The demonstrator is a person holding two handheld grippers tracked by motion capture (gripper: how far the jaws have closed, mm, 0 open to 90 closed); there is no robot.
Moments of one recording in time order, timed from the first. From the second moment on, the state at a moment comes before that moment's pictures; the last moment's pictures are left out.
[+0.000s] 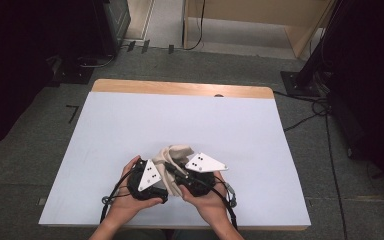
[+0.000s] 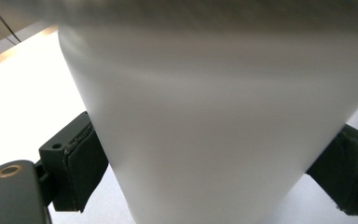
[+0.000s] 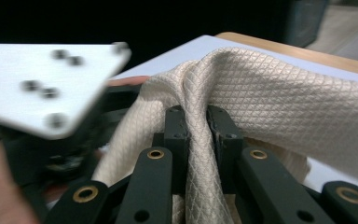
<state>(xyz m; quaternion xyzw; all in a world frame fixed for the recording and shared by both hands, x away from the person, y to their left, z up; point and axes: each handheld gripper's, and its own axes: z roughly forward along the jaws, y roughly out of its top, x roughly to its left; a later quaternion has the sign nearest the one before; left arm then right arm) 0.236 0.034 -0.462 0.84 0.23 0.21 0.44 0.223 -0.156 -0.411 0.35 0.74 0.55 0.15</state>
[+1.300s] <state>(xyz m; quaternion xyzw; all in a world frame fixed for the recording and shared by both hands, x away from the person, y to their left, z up) 0.243 0.067 -0.462 0.82 0.23 0.15 0.50 0.230 -0.178 -0.481 0.43 0.75 0.49 0.11</state>
